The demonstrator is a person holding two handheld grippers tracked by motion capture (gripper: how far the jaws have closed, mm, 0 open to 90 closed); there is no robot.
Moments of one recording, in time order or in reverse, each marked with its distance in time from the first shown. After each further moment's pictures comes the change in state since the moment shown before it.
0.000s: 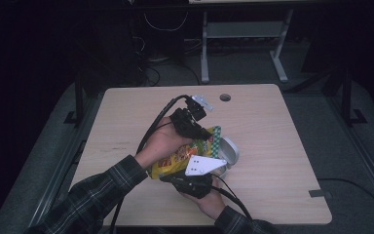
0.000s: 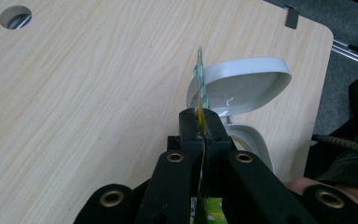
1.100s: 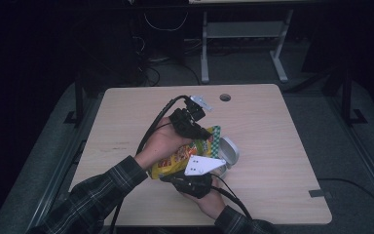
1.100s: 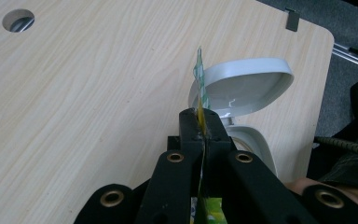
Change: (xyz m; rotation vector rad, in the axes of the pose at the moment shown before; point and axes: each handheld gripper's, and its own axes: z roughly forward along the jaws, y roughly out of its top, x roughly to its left) left arm 0.001 -0.003 0.000 -0.017 0.005 0.006; right arm -0.001 -0.001 0.001 0.015 -0.008 -0.004
